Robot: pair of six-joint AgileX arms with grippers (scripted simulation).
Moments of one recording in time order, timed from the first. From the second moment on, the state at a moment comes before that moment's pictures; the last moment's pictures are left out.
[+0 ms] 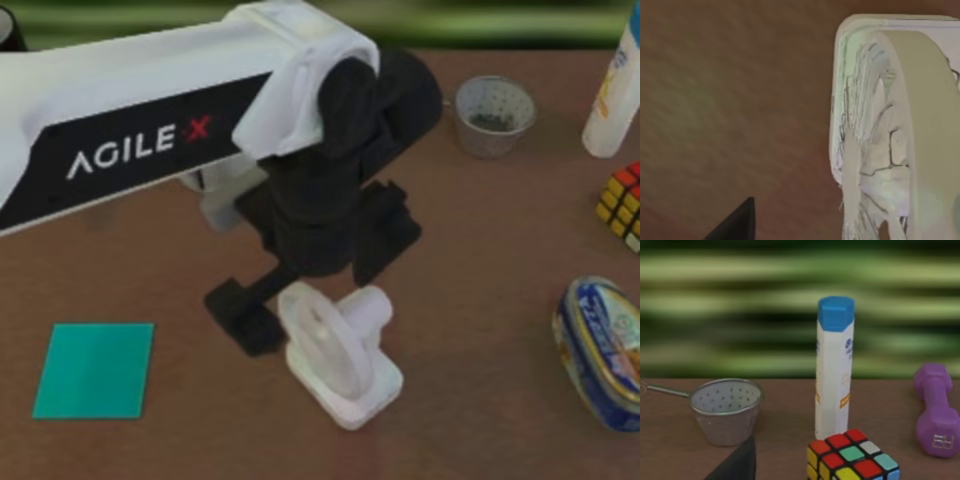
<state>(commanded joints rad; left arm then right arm) -0.80 1.96 1.61 -1.22 0.00 -1.48 0.00 0.00 0.00 0.00 0.00 0.00</state>
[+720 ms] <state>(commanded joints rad) -0.80 1.96 1.58 -1.19 0.00 -1.49 0.00 0.00 0.00 0.00 0.00 0.00</state>
